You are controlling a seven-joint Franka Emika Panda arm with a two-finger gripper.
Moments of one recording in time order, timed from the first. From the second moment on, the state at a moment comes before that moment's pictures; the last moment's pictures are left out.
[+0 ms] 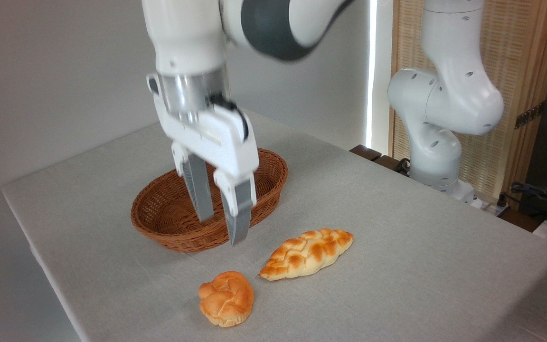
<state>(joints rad) -0.01 -0.01 -0.01 -1.87 0.01 1.93 0.76</state>
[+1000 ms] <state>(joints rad) 0.00 0.10 0.00 -2.07 0.15 2.30 0.76</state>
